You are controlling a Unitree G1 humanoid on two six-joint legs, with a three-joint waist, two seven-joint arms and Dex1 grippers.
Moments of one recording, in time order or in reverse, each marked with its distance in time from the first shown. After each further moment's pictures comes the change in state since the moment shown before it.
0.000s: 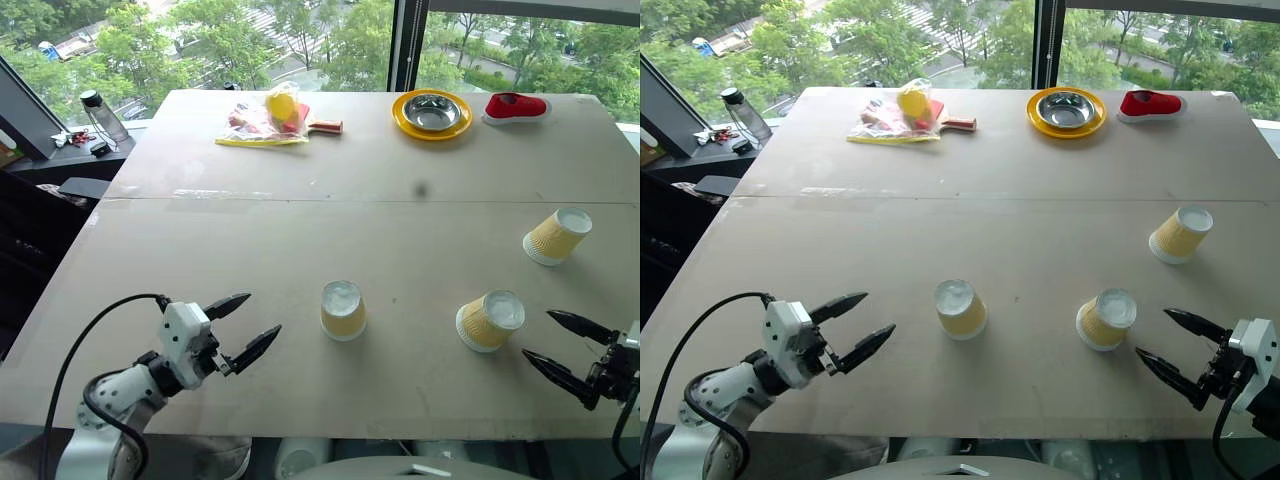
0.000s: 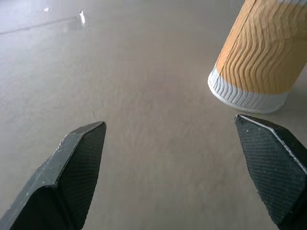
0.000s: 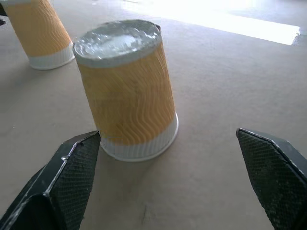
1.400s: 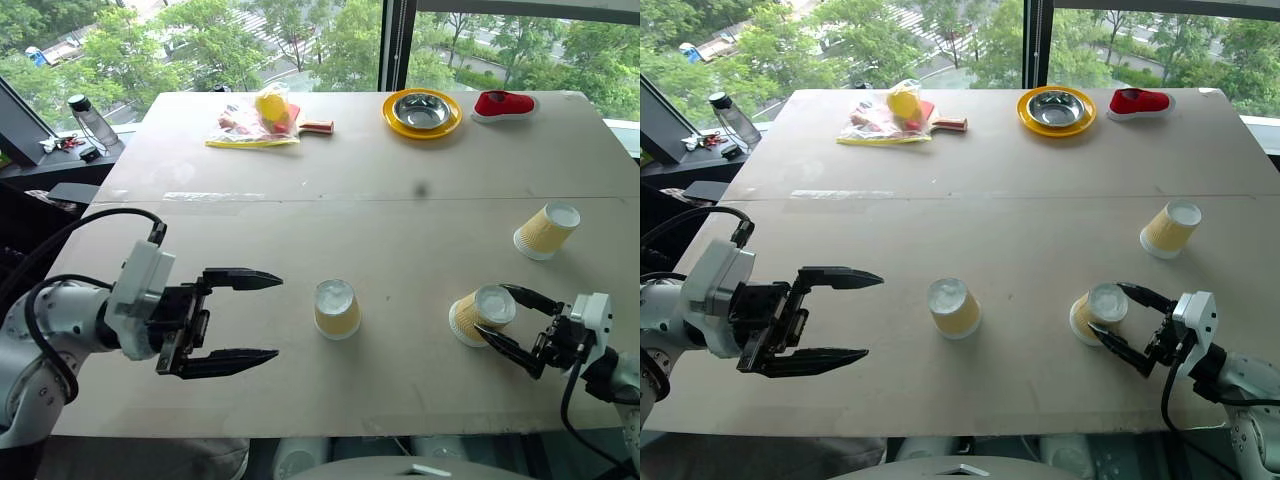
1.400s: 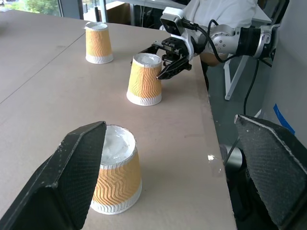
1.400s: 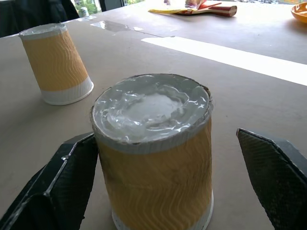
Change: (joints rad) left arm -0.191 0.321 0.134 -0.213 -0.363 0.384 -0.368; right arm -0.177 0.082 0.154 -0.020 -0.072 0.010 -0.079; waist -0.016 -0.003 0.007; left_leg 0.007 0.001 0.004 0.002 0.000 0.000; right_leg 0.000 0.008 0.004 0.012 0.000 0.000
